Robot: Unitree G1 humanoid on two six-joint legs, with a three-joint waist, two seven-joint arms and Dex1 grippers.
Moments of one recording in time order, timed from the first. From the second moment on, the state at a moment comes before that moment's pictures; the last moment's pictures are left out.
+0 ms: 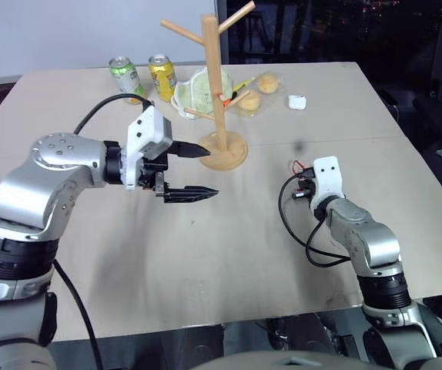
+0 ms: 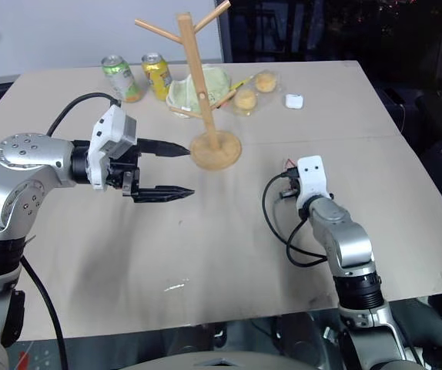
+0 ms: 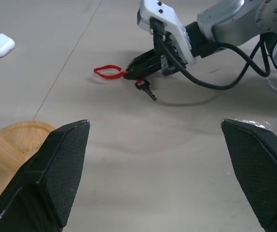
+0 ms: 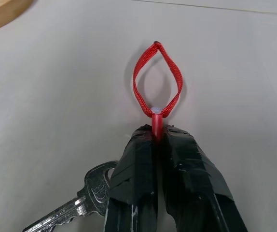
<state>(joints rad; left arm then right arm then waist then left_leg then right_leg) -0.58 0.94 0.01 -0.26 -0.58 0.67 -1.20 -0.37 -0.19 0.10 -0.22 0.18 0.88 0.09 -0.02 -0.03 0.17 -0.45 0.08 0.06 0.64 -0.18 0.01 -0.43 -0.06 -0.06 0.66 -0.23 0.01</state>
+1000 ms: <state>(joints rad) -0.49 0.87 0.44 -0.38 -1.03 1.02 -0.73 -0.62 -0.10 0.23 -0.04 -0.03 -0.05 0.35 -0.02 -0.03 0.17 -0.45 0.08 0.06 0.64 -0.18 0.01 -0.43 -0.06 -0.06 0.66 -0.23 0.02</state>
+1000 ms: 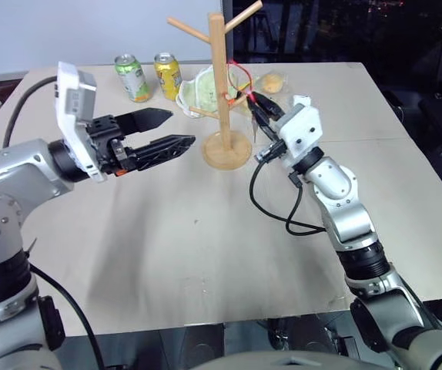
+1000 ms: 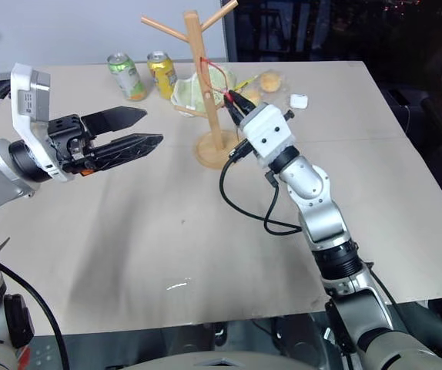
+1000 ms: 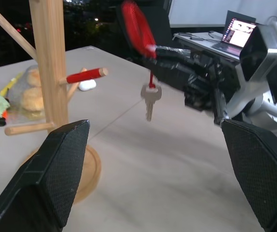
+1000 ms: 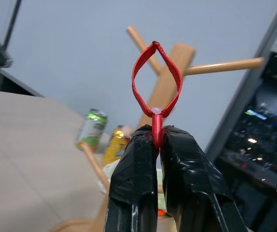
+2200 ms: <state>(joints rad) -0.47 0.89 0.42 -0.38 -1.05 0.97 -0.71 -0.68 -0.07 0.21 0.02 -0.01 0.26 0.39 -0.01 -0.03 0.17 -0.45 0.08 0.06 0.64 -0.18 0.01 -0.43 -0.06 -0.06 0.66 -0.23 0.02</state>
